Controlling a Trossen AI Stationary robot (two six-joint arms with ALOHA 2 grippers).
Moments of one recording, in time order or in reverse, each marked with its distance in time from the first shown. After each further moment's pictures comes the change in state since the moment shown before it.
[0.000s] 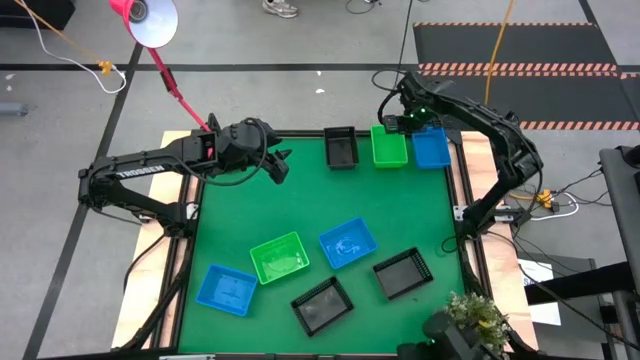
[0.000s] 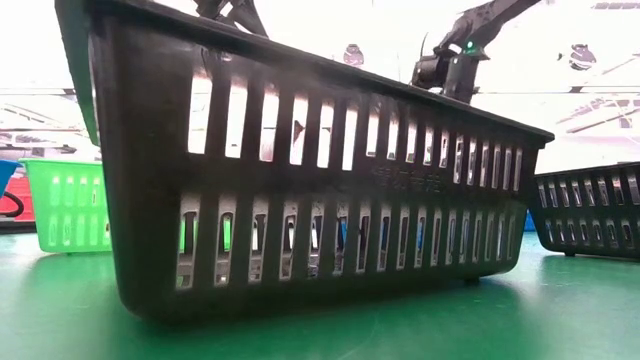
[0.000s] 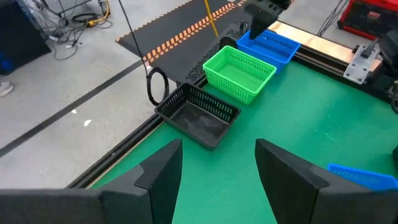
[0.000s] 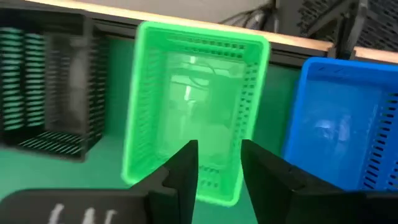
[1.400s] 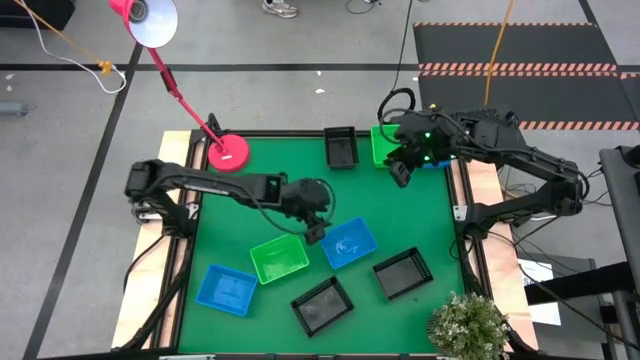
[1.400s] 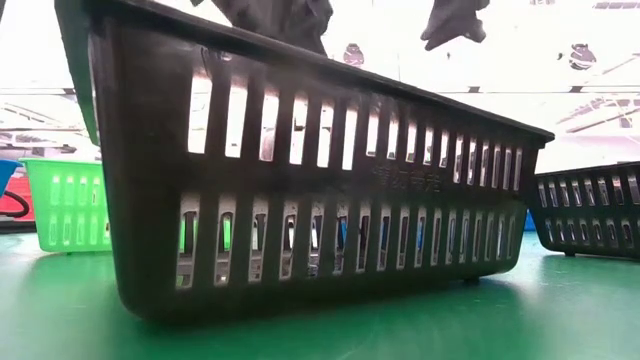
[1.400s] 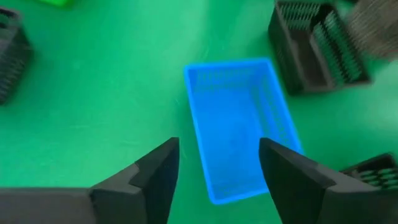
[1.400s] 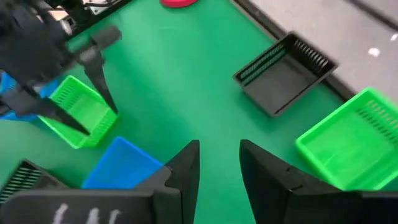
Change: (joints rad) left arm -0.218 0.422 -0.001 0.194 0.388 -0.012; right arm 0.612 -0.434 0.000 0.031 0.049 -0.168
